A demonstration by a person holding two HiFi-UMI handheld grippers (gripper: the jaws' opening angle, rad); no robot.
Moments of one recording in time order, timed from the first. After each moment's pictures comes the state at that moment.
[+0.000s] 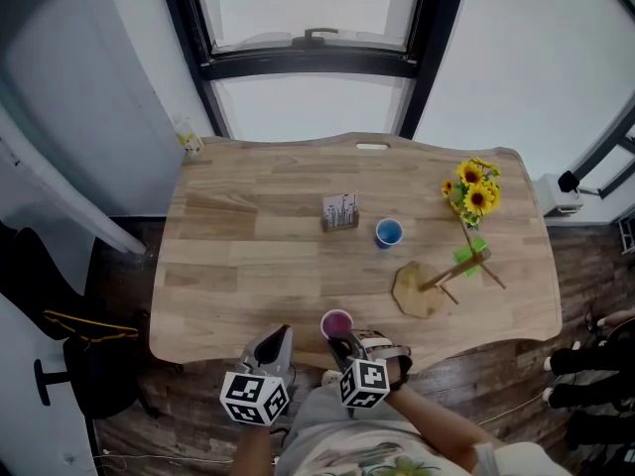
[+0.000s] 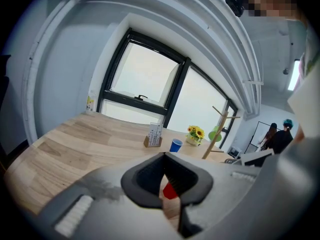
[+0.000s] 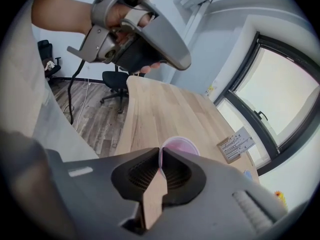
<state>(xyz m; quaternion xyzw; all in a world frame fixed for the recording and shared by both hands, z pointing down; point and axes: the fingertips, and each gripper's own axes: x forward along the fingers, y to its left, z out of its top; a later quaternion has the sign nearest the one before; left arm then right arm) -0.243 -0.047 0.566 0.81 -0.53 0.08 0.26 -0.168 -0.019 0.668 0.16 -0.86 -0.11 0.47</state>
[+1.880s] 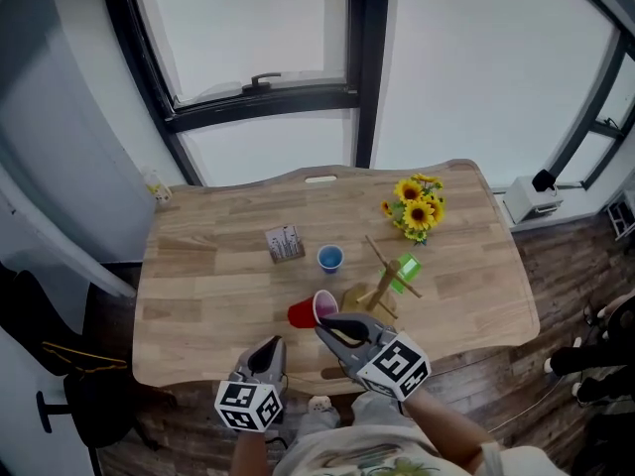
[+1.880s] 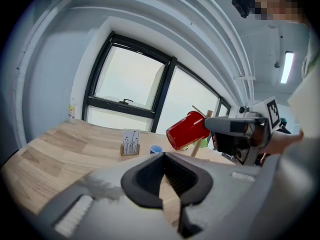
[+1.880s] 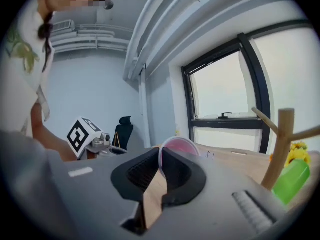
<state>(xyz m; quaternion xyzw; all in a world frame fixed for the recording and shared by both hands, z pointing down) -0.126 -0.058 0.530 0.83 -0.51 0.08 0.22 -0.048 -0.071 0.456 0.25 -0.96 0.09 0.10</state>
